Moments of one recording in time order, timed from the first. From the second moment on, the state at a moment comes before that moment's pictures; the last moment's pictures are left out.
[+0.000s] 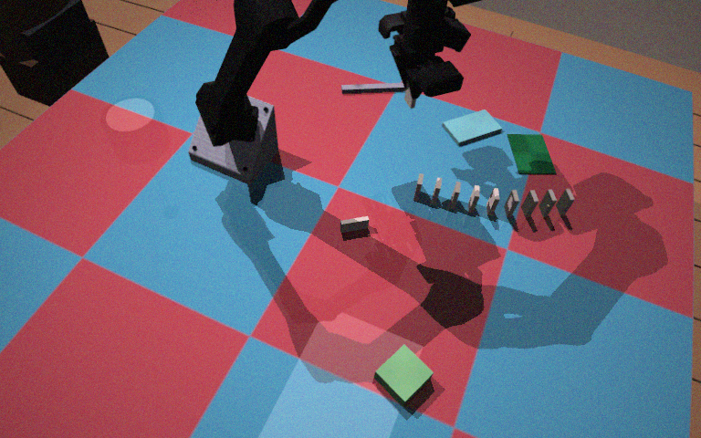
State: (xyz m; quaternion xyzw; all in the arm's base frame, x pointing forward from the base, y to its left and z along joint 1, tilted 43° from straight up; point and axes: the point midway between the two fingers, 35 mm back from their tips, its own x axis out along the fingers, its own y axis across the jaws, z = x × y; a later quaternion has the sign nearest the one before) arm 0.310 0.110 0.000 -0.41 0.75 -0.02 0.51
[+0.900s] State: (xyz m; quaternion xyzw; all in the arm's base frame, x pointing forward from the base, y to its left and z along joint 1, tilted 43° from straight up) arm 0.324 -0.006 0.001 -0.24 0.71 -0.25 0.61
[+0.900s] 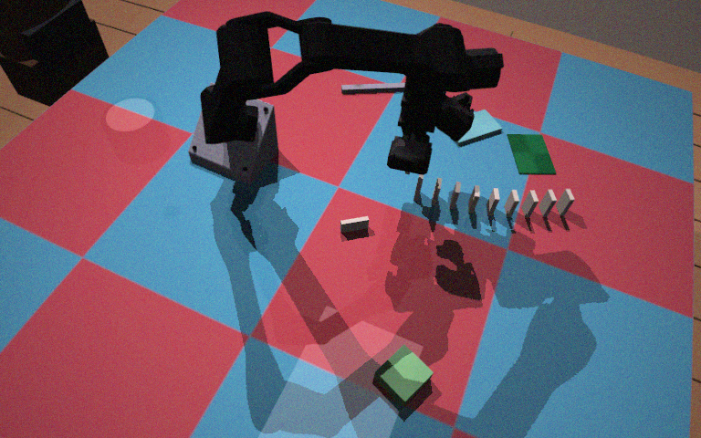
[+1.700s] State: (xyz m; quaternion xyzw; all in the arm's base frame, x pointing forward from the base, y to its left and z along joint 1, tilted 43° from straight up) arm 0.306 -0.047 -0.041 -0.24 0.71 -0.26 0.61
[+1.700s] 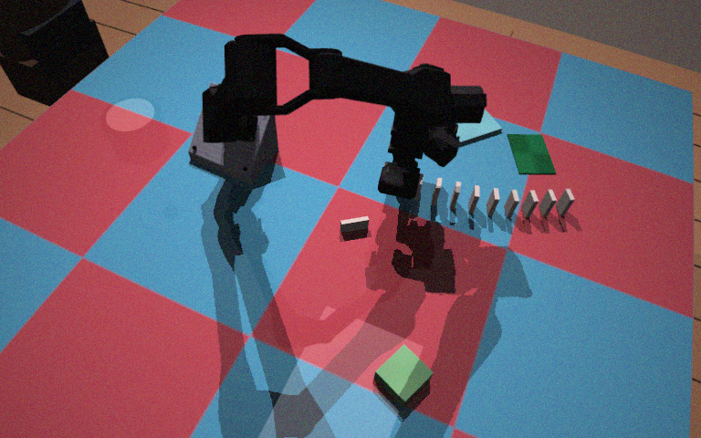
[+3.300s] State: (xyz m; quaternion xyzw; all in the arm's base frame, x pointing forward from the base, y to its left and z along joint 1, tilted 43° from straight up) arm 0.275 -0.075 0.068 -0.37 0.75 -0.09 0.54
